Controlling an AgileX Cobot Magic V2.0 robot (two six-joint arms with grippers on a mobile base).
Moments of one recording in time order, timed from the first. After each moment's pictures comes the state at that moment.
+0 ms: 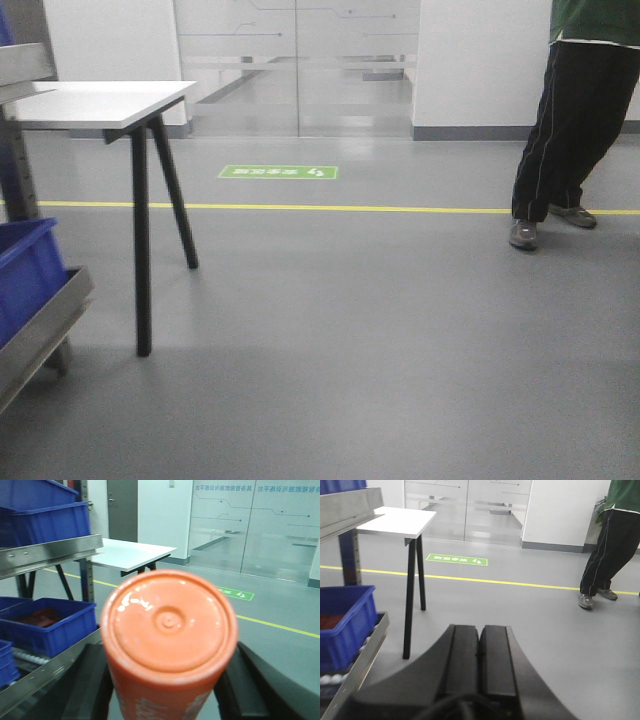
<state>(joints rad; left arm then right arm) -0.14 -0.01 0.03 0.00 0.05 -0.08 0.31 0.12 -0.38 0.30 0.29 -0.25</state>
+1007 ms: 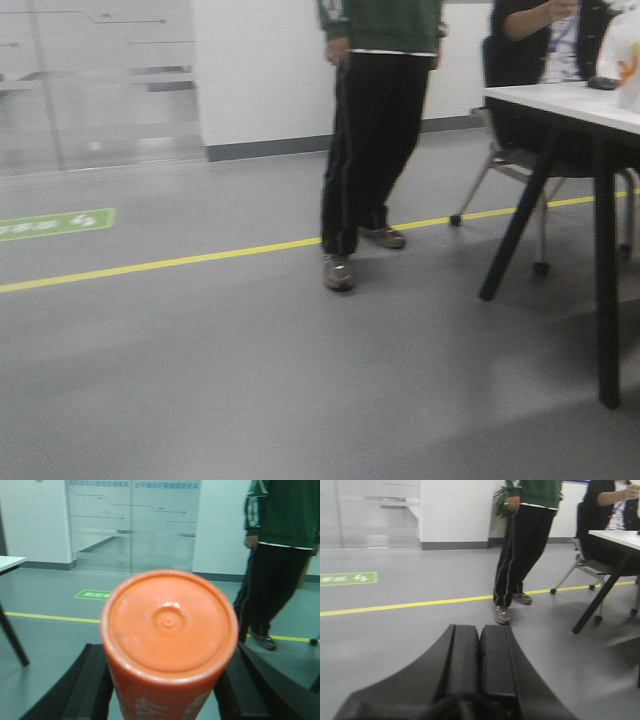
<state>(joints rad) -0.14 -0.01 0.03 0.00 0.05 -0.08 0.31 0.12 -0.38 0.30 0.29 -0.25</state>
